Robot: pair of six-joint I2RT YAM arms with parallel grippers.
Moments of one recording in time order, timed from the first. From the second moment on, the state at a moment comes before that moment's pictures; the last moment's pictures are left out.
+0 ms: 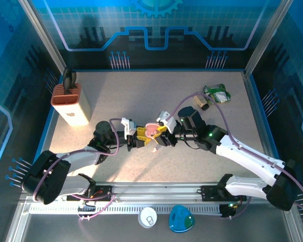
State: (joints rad) left arm -0.44 1.28 0.34 0.93 0.96 -0.12; right arm 0.79 1.14 0.92 -0.37 -0.34 -0.07
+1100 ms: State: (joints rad) left arm -0.44 1.25 0.33 1.00 0.93 -0.14; right arm 0.60 1.24 0.57 -0.10 -0.26 0.73
